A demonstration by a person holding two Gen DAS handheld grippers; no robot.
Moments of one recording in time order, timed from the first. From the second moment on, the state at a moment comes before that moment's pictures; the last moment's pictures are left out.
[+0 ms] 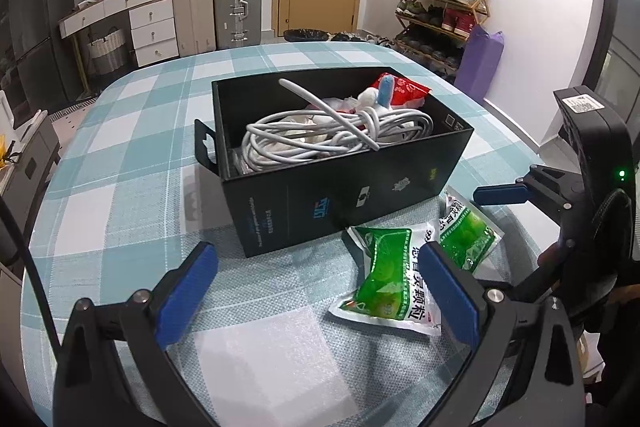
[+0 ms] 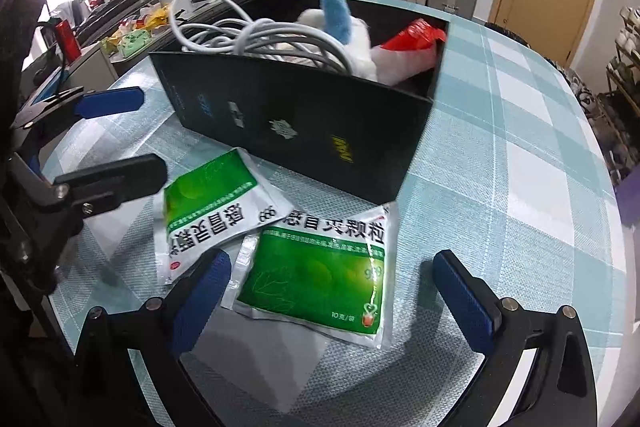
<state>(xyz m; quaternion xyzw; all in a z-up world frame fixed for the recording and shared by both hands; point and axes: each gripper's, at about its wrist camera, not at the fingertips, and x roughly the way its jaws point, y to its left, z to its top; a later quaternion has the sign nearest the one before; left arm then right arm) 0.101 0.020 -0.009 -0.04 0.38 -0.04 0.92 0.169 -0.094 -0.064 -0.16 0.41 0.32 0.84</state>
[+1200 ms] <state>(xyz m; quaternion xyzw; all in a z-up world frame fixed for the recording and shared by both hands) 0.106 -0.027 -0.028 0.04 0.43 -0.11 0.90 0.175 -0.116 -0.065 -0.17 0.42 0.33 0.83</state>
